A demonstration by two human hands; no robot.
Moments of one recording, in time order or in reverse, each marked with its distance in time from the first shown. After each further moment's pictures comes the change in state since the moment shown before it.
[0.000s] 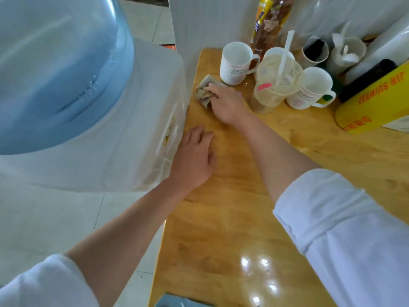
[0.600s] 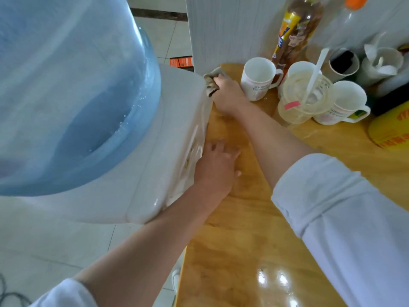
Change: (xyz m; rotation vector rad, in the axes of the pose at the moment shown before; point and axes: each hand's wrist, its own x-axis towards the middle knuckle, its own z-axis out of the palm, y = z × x) left_hand 0.030 0.012 -0.028 0.221 -0.254 -0.033; right_hand 0.076 -0.033 0.002 0.094 0.076 -0.015
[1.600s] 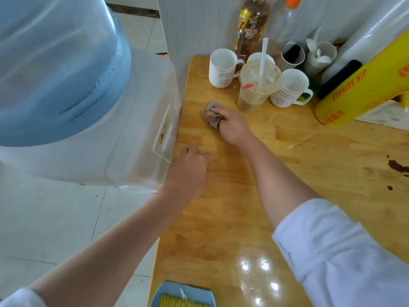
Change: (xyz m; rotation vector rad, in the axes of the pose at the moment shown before) left_hand -0.073 0.027 -0.003 0.051 -0.054 -0.031; right_hand -0.148 0.053 -0.017 0.098 -0.009 0.154
